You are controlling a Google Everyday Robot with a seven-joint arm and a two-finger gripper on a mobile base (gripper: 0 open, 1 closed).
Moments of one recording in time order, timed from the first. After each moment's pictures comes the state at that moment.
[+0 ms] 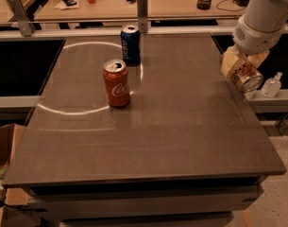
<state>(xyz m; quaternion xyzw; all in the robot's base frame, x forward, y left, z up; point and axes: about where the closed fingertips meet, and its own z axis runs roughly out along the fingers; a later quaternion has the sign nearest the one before) 0.593 -0.275 0.889 -0.11 0.99 -0.05 0.10</state>
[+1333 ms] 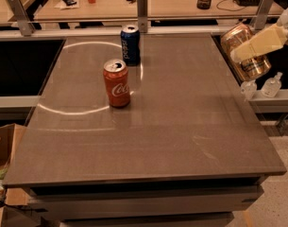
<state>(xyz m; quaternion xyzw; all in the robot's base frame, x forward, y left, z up) 0.543 -0.242 0.974 -0.35 0.85 0.27 0.28</state>
